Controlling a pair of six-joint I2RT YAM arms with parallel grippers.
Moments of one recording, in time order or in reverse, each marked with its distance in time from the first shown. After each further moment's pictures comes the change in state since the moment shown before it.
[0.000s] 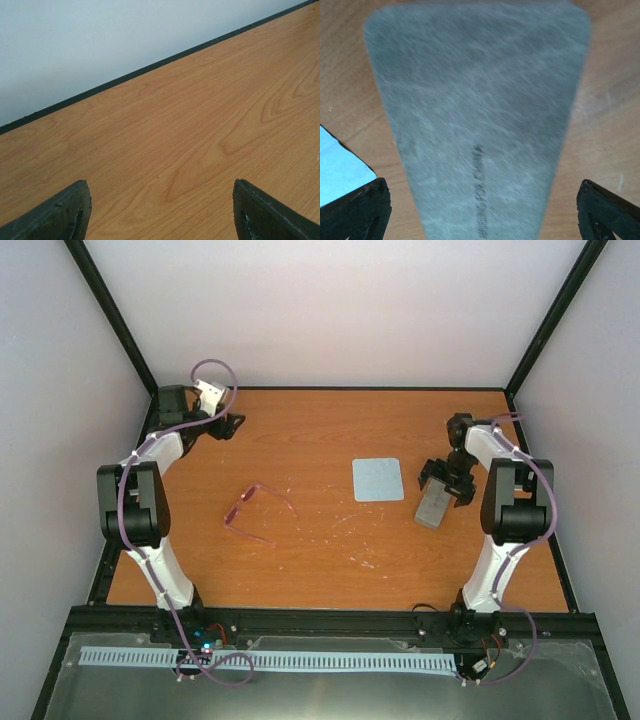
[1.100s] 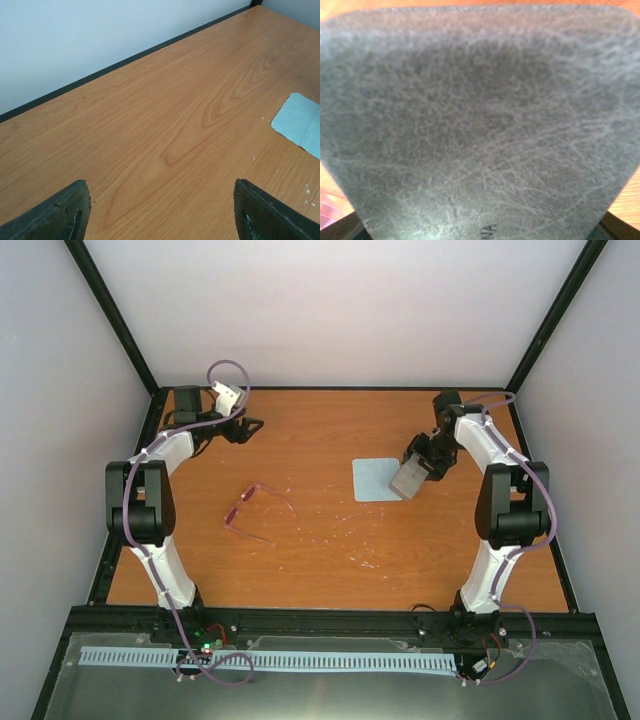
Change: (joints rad) left arm -0.056 0.020 0.012 -0.029 0.128 -0.005; right arm 0.099 0.008 0.142 0.037 -0.173 0.119
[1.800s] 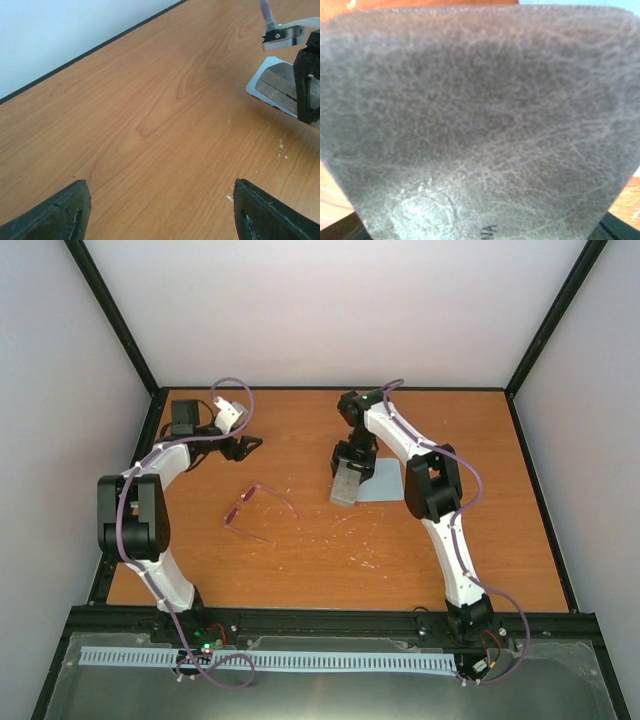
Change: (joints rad) left arm -0.008 -0.108 -0.132 -0.065 0.031 0.173; right arm 0.406 0.515 0.731 -0.356 -0.023 0.084
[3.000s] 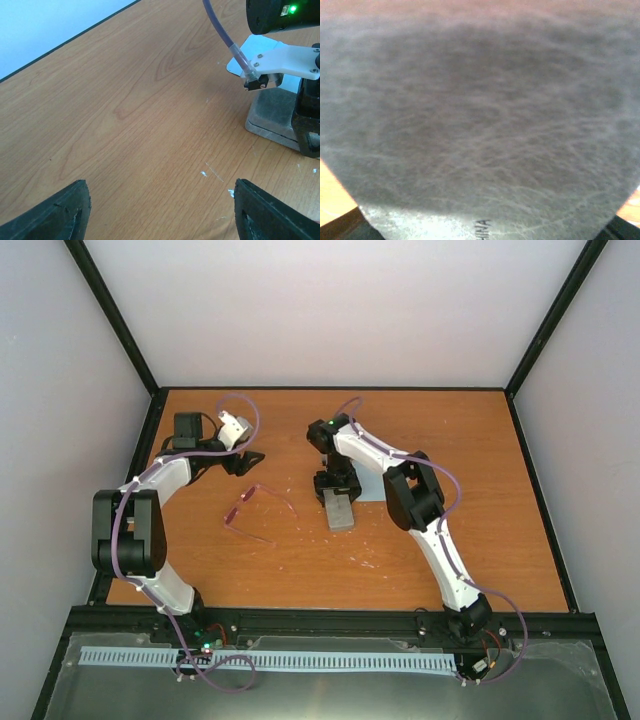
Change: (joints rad) left arm -0.031 -0.134 -0.167 -0.005 -0.035 0.066; right arm 0.175 0.019 -0.120 0.000 0.134 -0.198
